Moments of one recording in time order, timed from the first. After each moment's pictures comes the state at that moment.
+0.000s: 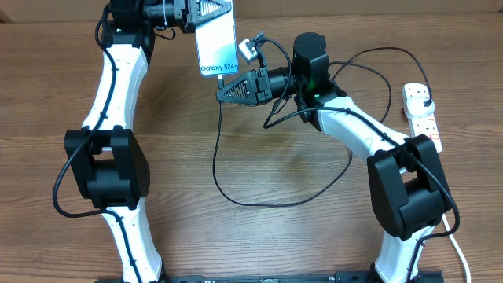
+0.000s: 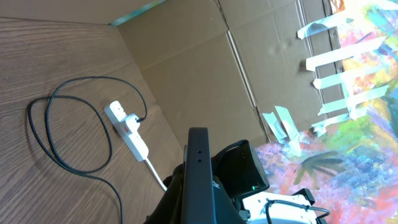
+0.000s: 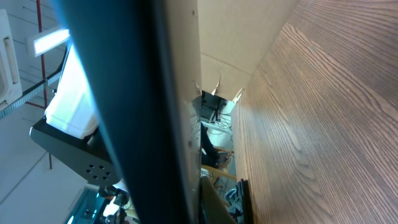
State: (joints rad) left arm -0.01 2.20 2.00 0.10 1.49 -1.04; right arm 0.41 2.00 1.38 0.57 -1.35 1.07
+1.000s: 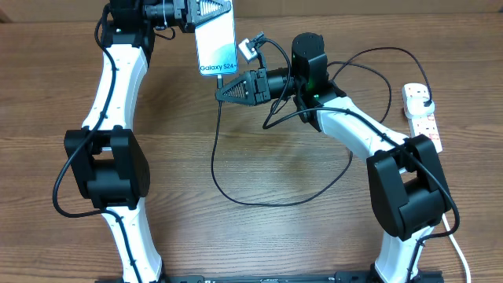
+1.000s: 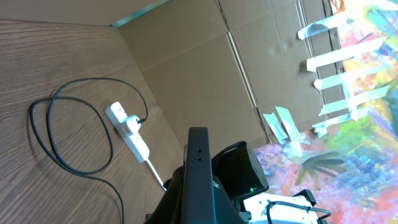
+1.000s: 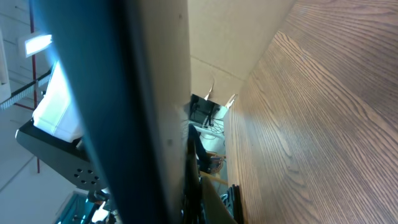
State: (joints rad) left arm -0.01 2.20 2.00 0.11 1.49 -1.04; right arm 0.42 2.00 1.38 0.53 -1.31 1.02
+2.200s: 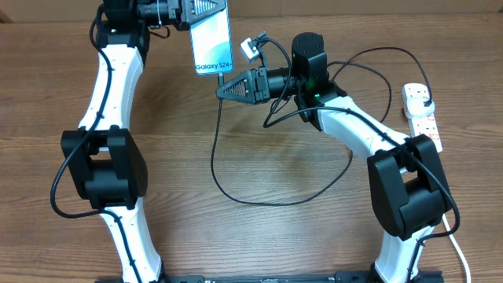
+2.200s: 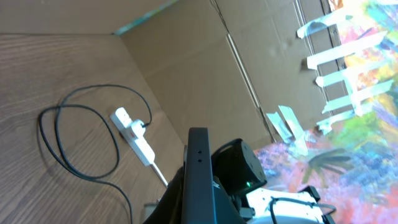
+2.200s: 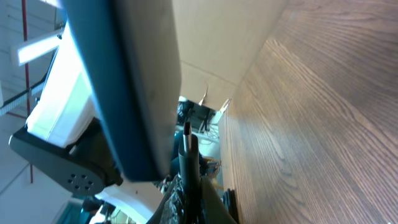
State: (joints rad) left arm 0.01 2.20 2.00 0.15 1.49 -1.04; right arm 0.41 2.00 1.38 0.48 -1.29 0.98
